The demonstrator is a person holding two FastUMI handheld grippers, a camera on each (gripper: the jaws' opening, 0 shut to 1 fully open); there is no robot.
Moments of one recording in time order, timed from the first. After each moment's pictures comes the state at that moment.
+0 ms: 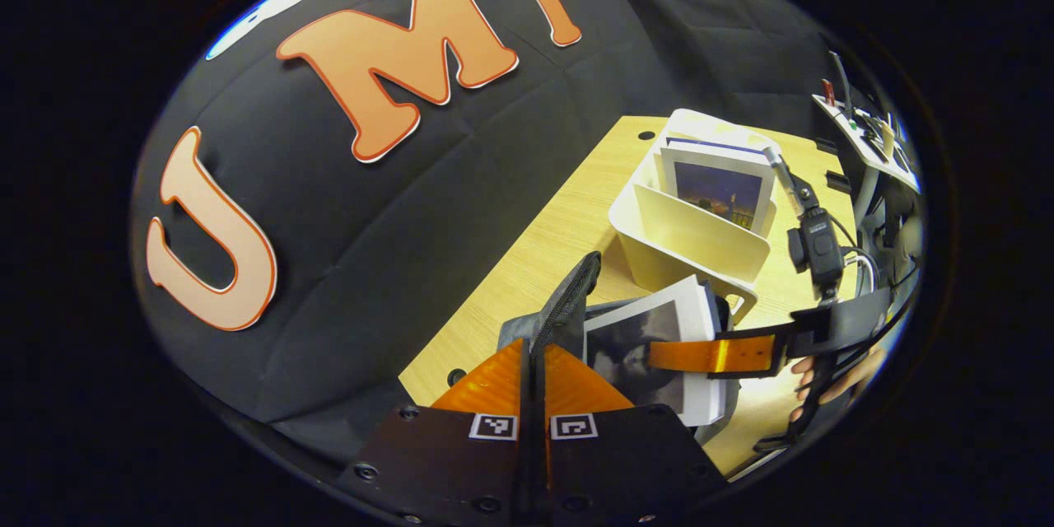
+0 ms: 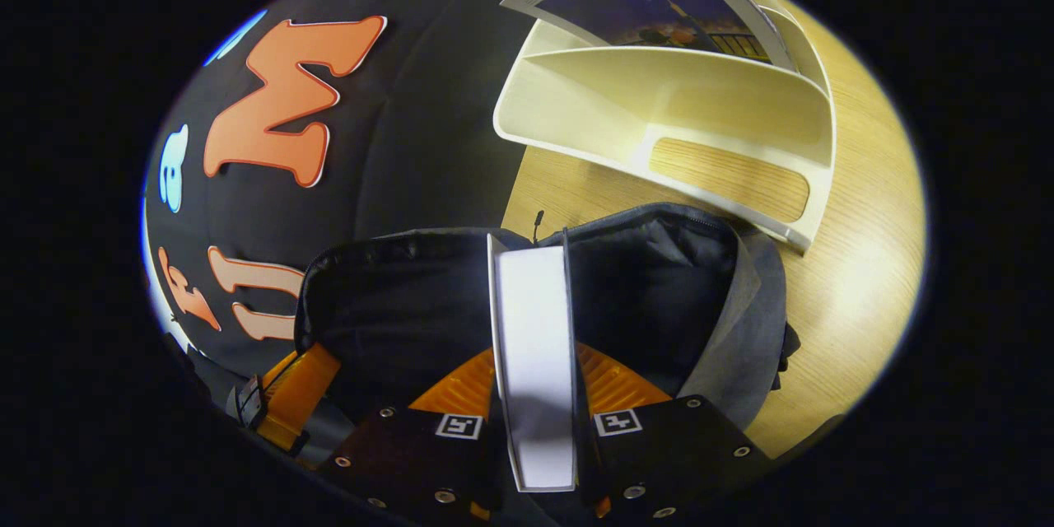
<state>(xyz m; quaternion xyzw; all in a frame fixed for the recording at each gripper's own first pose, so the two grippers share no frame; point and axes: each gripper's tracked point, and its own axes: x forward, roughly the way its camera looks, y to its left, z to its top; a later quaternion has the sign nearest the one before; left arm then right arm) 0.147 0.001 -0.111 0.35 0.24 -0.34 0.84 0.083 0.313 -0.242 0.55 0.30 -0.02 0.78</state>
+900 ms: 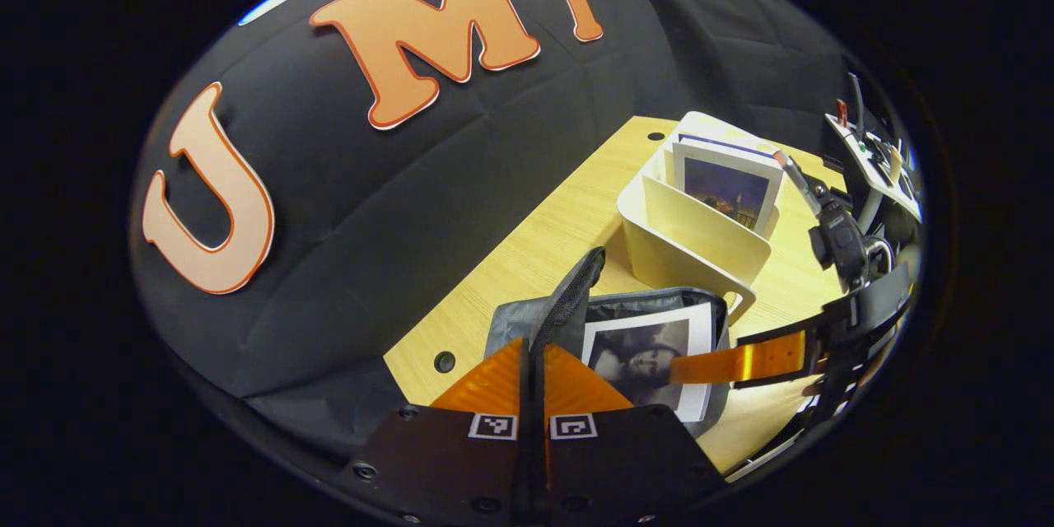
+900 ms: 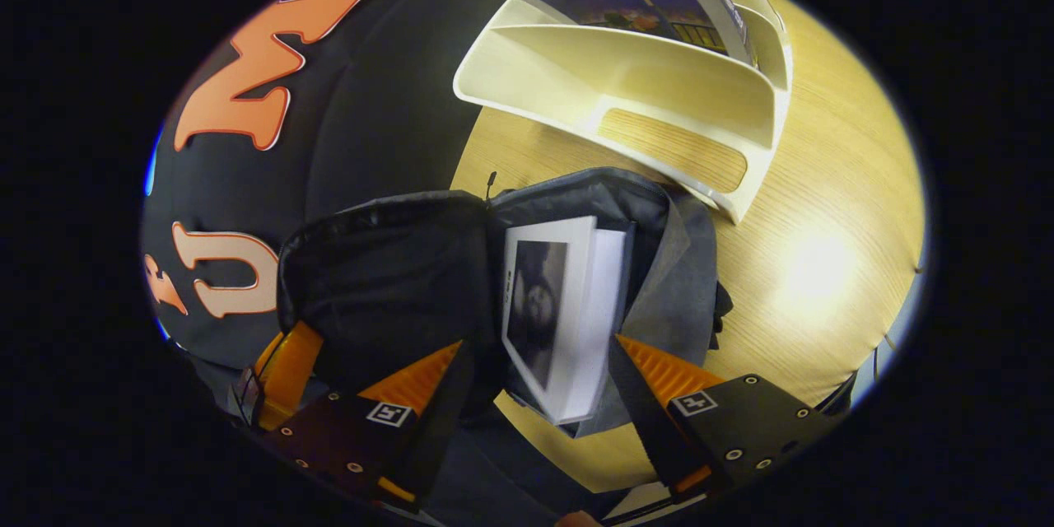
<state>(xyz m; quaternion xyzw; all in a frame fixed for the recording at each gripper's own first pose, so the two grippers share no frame) 0.144 0.027 -0.128 0.30 0.27 -0.32 0.86 0.021 0.304 -0.247 0.50 0.40 -0.04 0.76</state>
